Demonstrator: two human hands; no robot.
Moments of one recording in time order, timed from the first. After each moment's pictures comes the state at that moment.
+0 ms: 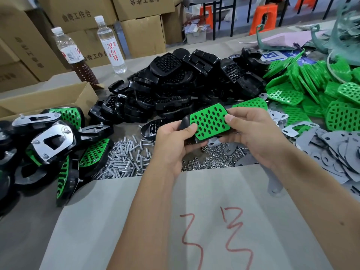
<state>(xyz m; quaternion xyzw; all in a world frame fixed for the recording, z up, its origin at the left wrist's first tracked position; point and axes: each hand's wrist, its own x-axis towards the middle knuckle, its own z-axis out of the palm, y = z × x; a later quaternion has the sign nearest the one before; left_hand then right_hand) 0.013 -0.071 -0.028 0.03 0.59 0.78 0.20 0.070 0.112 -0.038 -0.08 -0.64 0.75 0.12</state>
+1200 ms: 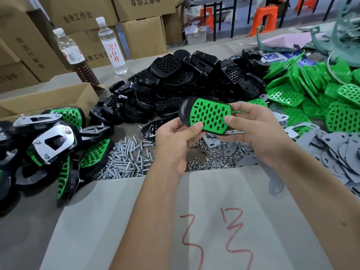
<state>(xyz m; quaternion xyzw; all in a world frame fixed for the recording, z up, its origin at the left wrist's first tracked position) 0.017 -0.065 -0.024 0.04 0.54 0.82 0.17 0.076 0.112 -0.027 -0.07 -0.64 0.76 0.13</state>
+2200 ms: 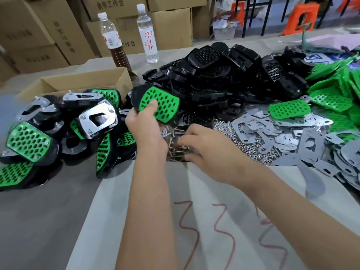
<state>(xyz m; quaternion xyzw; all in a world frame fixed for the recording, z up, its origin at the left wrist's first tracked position) -0.028 -0.154 -0.009 -0.14 0.50 0.85 -0.12 0.052 -0.016 -0.033 0.21 -0.94 0.25 0.09</state>
